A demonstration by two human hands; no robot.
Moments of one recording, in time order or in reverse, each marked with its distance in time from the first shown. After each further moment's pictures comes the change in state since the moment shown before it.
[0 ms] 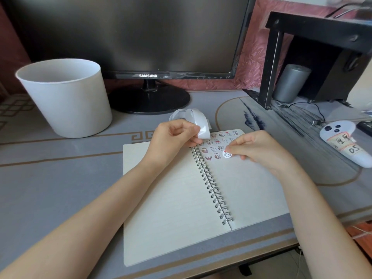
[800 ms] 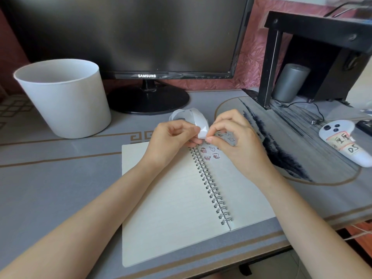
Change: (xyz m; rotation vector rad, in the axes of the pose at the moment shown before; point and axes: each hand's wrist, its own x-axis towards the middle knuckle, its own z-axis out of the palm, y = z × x) left_hand -0.002 0.002 0.001 0.007 -0.020 0.011; right_hand -0.007 -0.009 0.031 -0.224 0.212 -0.721
